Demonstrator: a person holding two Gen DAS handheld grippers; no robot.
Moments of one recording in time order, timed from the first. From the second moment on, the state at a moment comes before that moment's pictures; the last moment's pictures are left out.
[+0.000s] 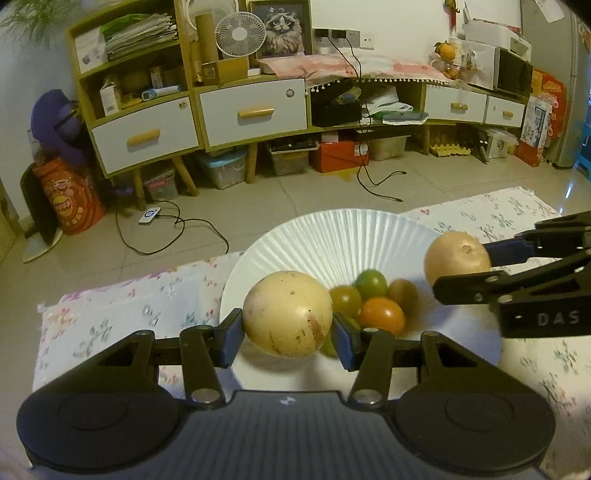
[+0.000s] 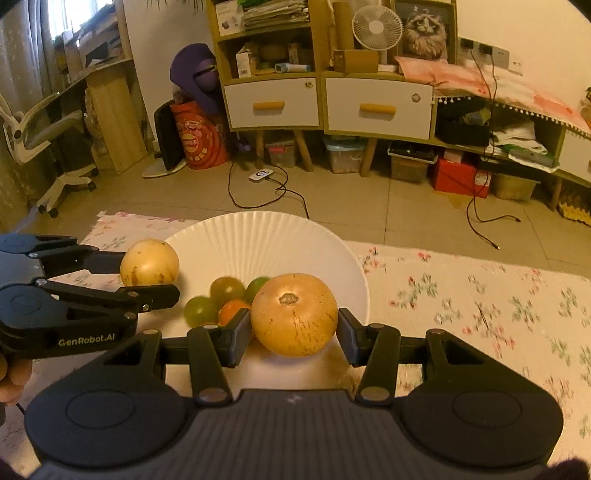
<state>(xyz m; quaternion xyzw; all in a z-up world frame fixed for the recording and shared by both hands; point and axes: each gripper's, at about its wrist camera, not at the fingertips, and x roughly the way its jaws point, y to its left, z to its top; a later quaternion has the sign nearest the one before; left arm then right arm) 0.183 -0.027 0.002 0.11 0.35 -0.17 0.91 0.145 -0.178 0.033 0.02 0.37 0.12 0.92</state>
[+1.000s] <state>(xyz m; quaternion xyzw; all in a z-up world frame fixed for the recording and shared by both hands) 0.224 -0.047 -0.015 0.14 0.32 -0.28 0.90 0.169 -0.172 0.020 -0.06 0.34 0.18 0.92</state>
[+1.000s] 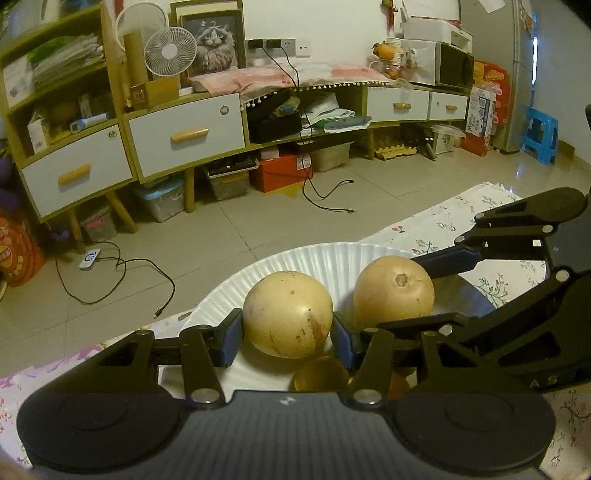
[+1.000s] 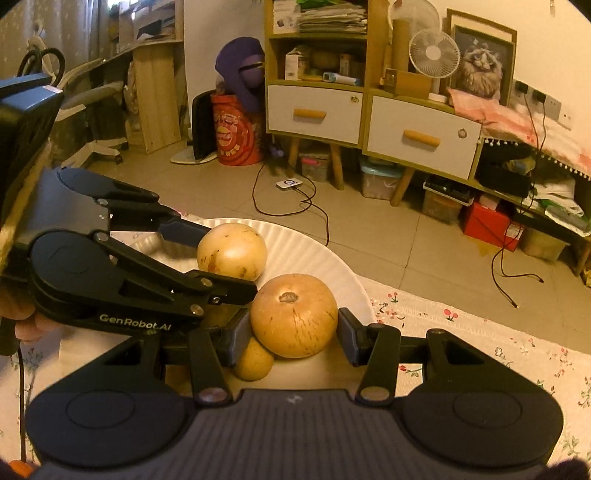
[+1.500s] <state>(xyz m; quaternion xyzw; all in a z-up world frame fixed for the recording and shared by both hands) 0.220 -0.044 -0.004 0.13 0.31 -0.26 0.91 0.167 -0.175 0.032 -0.07 0.33 0.17 0.92</state>
